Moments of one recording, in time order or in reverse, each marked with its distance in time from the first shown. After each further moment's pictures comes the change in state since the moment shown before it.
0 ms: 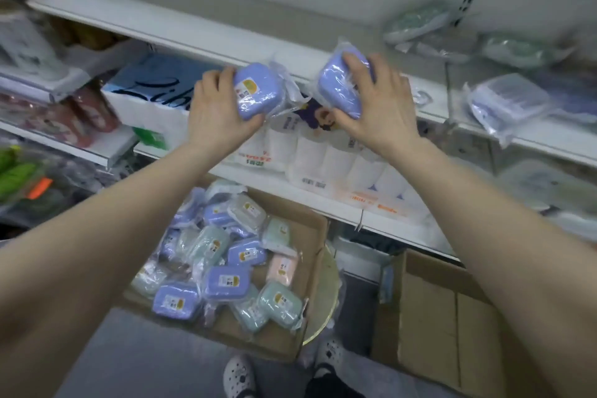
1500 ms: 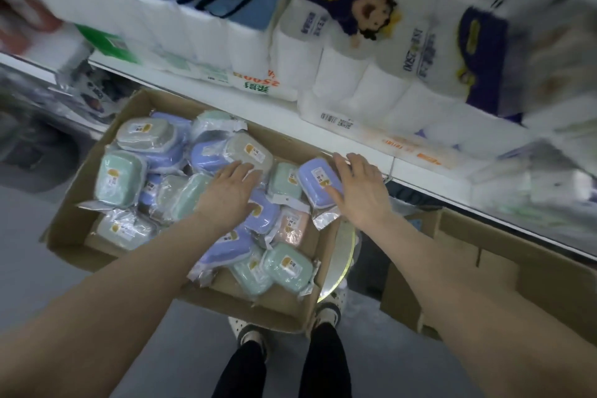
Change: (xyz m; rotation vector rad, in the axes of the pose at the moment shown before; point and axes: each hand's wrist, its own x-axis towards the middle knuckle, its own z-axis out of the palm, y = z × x) left_hand -0.165 -0.121 0.202 0.233 -0.796 0.174; right_hand -0.199 -0.014 0.246 0.008 -0.639 0.066
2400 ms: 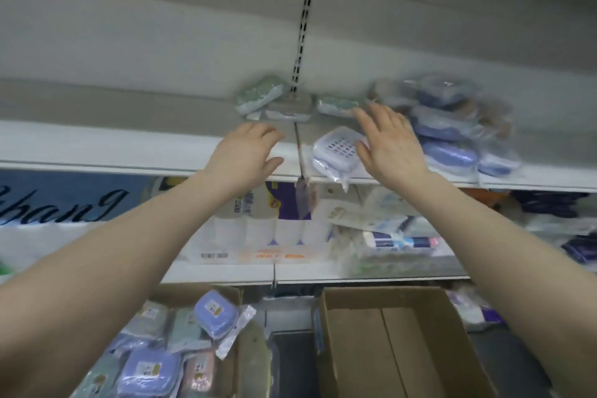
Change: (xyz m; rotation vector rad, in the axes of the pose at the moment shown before) left_hand 0.083 0.270 -0.352 0.040 0.648 0.570; right_hand -0.094 0.220 -0.387 -0.342 0.602 0.258
